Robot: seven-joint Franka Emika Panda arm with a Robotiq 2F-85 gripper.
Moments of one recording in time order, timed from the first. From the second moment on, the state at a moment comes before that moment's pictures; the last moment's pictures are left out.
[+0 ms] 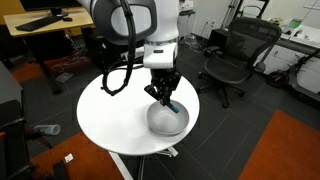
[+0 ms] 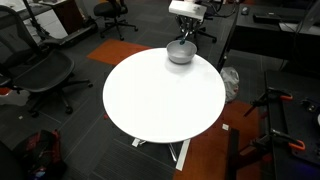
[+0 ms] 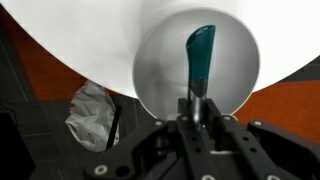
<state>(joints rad) -0.11 0.47 -0.25 -1.89 -0.03 2.47 1.32</state>
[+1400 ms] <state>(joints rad) -0.09 0.44 -0.25 -1.85 0.02 2.47 1.32</state>
